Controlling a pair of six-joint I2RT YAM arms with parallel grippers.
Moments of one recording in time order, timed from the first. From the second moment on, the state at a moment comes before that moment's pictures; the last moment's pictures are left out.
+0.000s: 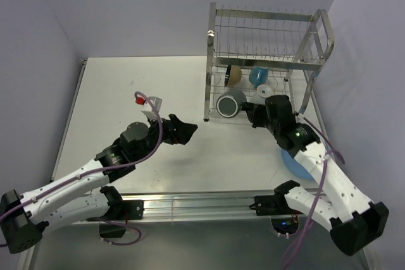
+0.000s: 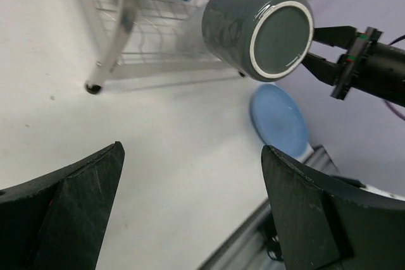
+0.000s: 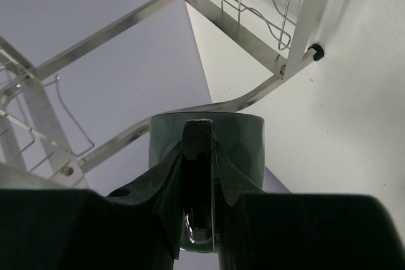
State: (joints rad) left arm -0.91 0.83 0.60 0.12 -0.16 -0.67; right arm 0.43 0.85 0.83 -0.59 0.26 2.00
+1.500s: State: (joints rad) left arm -0.96 1.12 1.43 -0.58 -0.39 -0.54; right arm 0.26 1.28 0.82 -0.19 0.06 2.01
